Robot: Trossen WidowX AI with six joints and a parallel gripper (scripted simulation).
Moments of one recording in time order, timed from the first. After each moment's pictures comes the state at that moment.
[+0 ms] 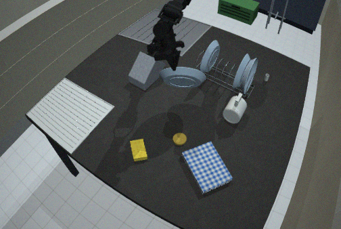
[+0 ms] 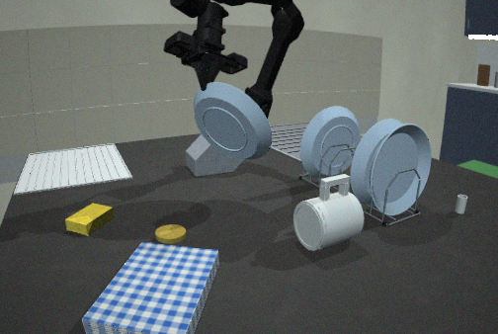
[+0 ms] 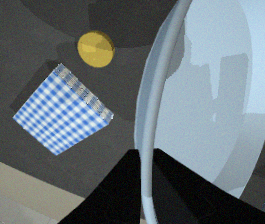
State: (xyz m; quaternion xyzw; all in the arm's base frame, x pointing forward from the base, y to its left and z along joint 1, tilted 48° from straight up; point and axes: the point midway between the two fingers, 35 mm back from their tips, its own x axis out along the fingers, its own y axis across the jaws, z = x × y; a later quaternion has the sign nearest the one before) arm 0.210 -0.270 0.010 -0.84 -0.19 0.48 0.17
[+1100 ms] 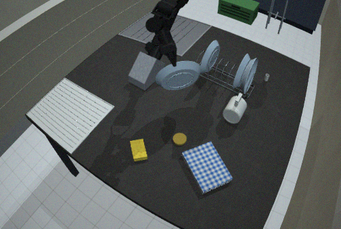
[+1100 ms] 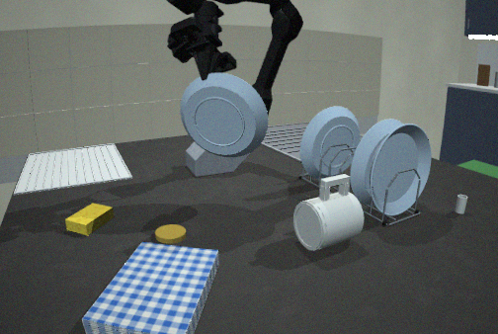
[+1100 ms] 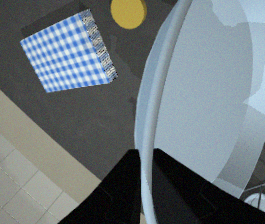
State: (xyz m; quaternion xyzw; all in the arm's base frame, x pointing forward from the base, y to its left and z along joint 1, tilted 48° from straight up) arm 0.204 -0.283 0.022 -0.89 -0.23 0.38 0.00
